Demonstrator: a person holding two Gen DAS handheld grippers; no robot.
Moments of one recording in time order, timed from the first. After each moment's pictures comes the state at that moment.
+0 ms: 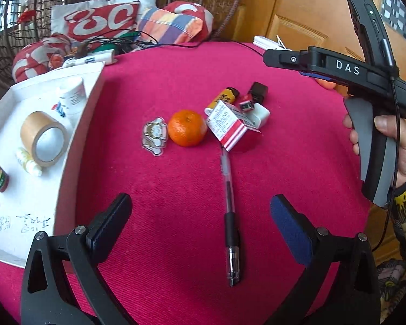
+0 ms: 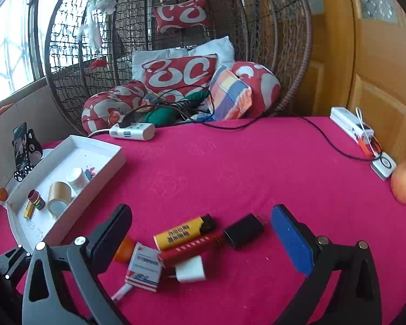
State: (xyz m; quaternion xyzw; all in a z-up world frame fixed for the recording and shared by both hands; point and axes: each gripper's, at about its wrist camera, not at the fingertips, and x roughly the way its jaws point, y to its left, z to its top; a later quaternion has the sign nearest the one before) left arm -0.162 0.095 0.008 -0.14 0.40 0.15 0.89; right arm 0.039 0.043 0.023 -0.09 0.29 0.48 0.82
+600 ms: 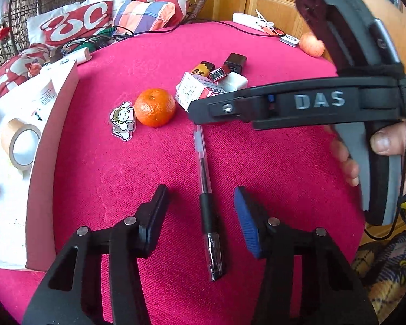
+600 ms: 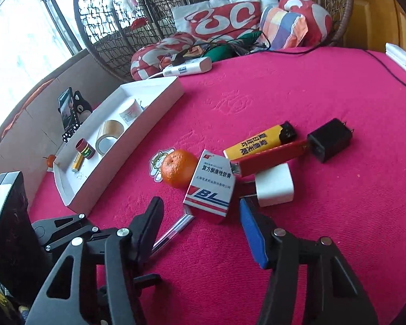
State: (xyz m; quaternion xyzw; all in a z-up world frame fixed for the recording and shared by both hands) left arm -0.152 0.074 -0.006 -0.09 0.43 0.12 0.89; right arm 0.001 0.069 -0.032 -0.08 0.42 0.59 0.69
